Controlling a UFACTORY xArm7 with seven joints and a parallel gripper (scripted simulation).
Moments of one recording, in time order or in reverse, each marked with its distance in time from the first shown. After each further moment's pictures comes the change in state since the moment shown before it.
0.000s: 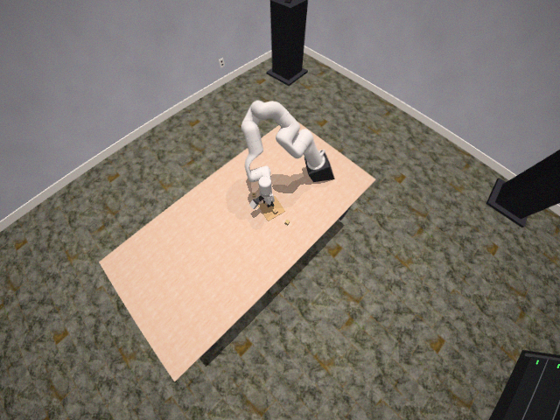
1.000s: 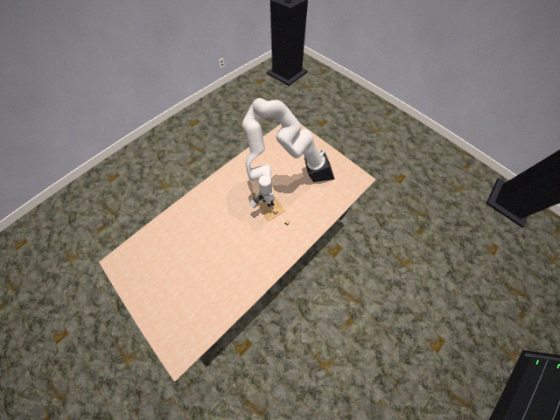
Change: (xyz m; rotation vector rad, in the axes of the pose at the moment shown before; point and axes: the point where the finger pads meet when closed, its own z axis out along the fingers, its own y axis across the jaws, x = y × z) arm 0.000 -0.001 -0.014 -0.004 0.002 0.000
